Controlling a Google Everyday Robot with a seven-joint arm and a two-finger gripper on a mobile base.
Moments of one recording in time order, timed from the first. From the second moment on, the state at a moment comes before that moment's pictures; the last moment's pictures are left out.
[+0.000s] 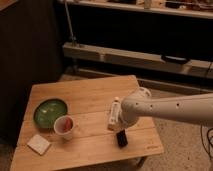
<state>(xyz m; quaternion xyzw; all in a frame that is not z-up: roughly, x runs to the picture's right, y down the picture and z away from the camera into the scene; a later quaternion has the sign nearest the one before) 0.082 0.197 0.756 -0.28 0.12 0.51 0.80</state>
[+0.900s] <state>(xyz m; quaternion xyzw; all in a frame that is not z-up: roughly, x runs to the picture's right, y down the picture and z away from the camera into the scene) -0.093 0.229 0.642 -0.29 0.09 0.31 0.90</state>
